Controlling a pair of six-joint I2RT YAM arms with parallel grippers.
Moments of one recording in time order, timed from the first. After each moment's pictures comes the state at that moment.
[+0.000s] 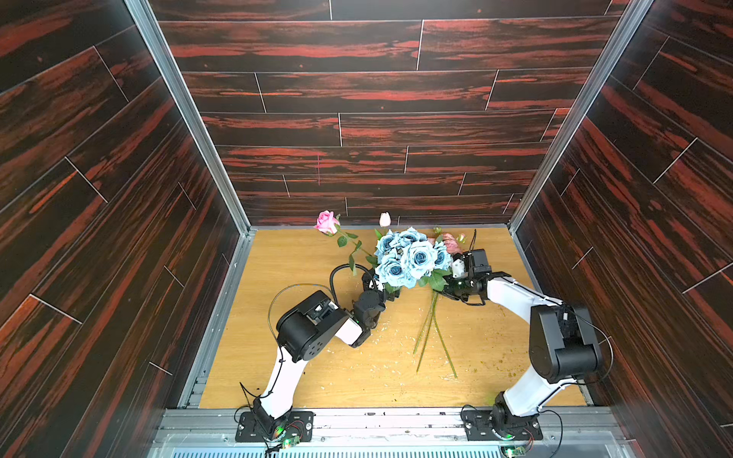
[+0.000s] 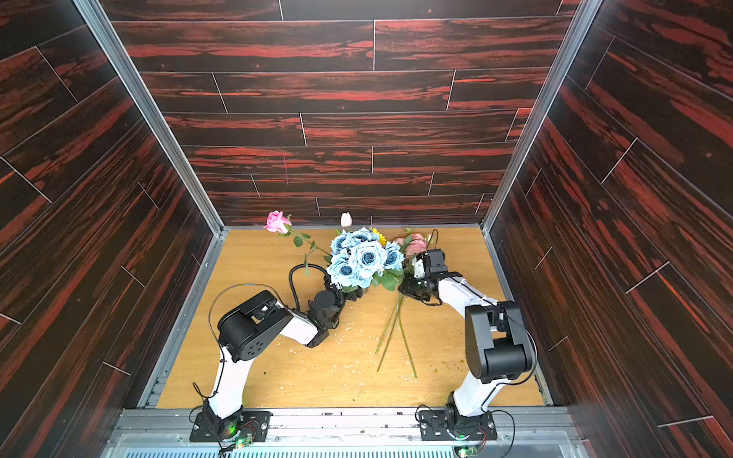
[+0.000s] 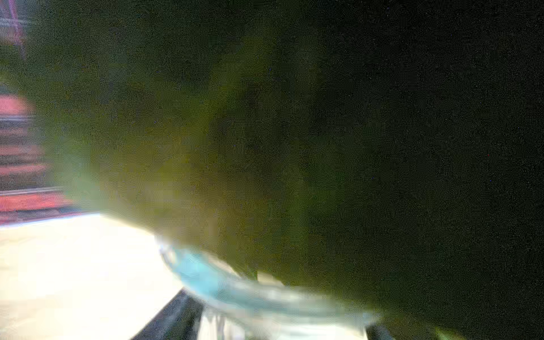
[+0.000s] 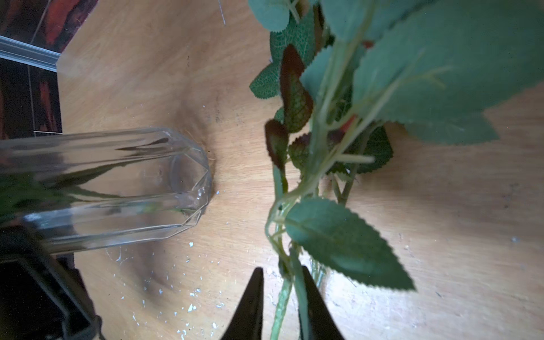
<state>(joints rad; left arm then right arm) -0.74 2.14 0.89 1.32 -0.38 -0.04 0.19 1.69 1.03 -0.35 -0.41 0.43</state>
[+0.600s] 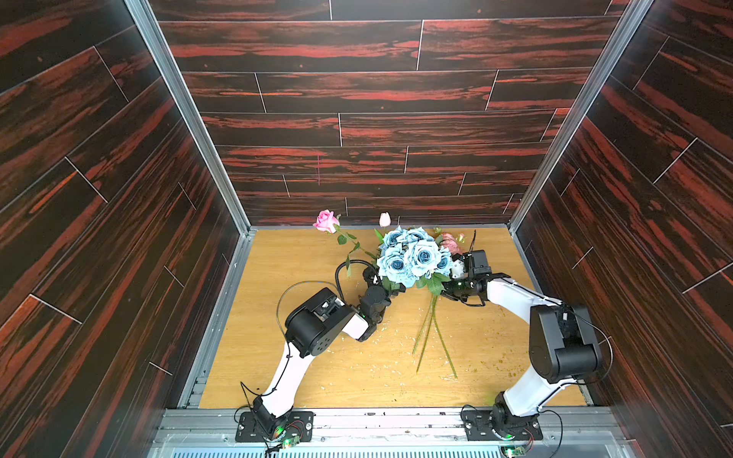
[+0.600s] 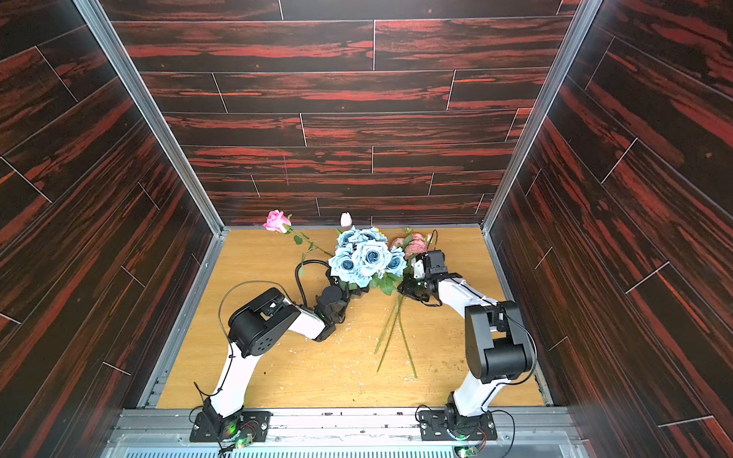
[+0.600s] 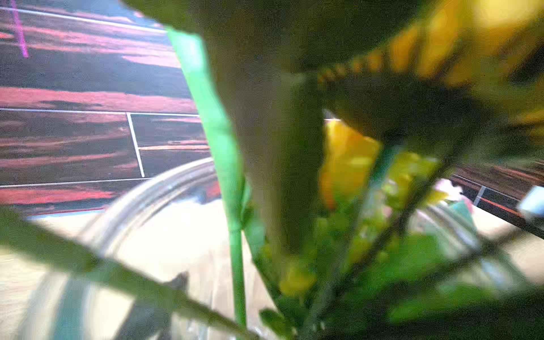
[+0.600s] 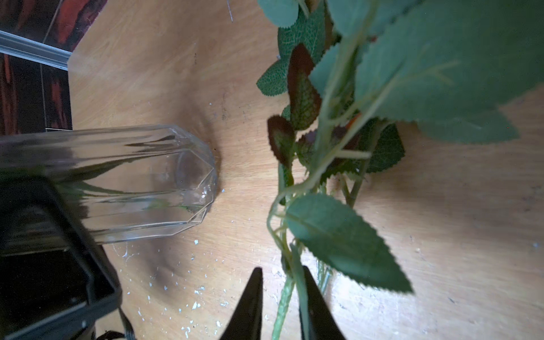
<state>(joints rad) -0.74 2.24 1.04 1.29 -0.46 -0.05 0.19 1.69 1.02 -0.32 -0.43 0.43</state>
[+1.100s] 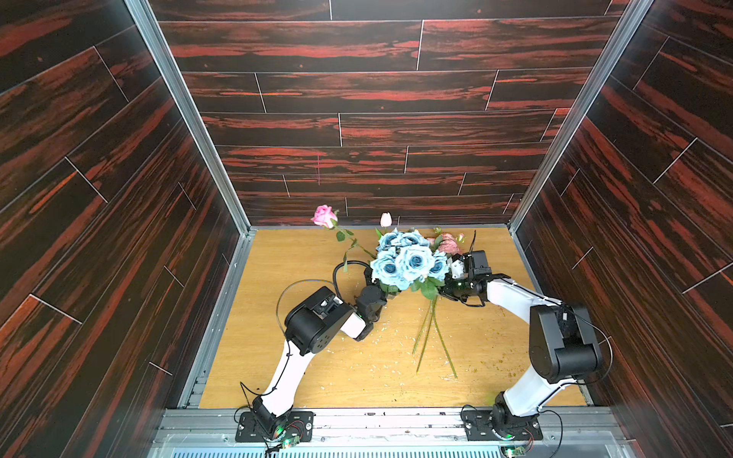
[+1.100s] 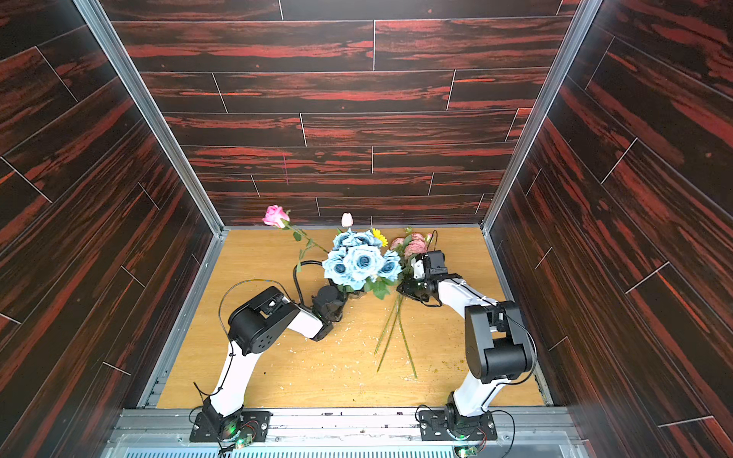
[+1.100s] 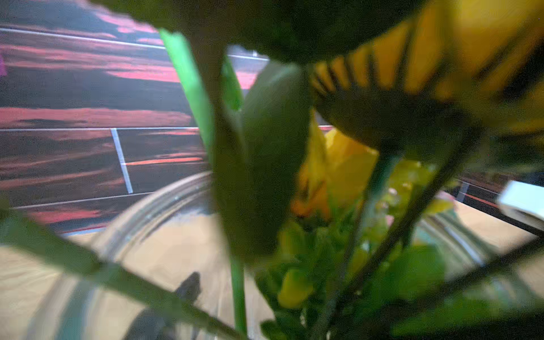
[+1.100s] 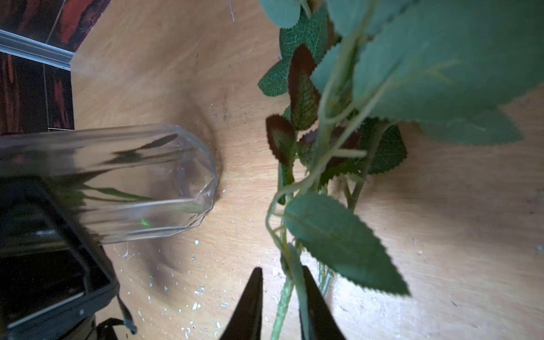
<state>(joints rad) -0.69 2.22 0.98 1.36 -0.28 -0.03 0.19 1.69 1.01 -0.31 -0.44 0.43</state>
